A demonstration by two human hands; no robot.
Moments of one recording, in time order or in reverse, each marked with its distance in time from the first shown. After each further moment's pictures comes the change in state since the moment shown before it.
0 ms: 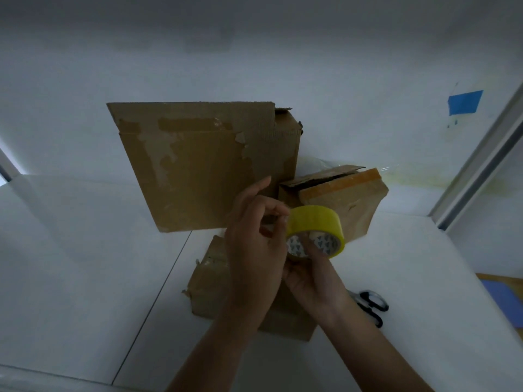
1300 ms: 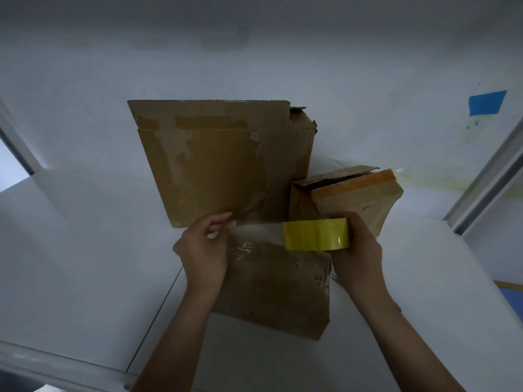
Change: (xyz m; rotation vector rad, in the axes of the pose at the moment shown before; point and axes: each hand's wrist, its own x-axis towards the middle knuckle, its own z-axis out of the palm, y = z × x) left_hand 0.000 -0.081 -0.046 0.129 0.087 -0.461; right_hand -0.014 -0.039 0.009 -1.578 0.296 -0.828
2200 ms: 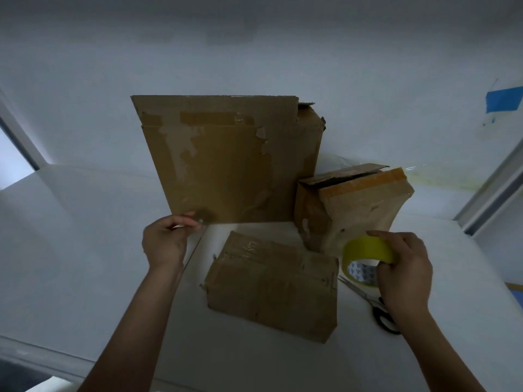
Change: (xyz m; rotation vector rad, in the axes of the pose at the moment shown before) left_hand 0.060 -0.063 -0.030 -0.234 0.000 -0.328; right_hand 0.001 0.075 -0.024 -0.360 0.147 -0.053
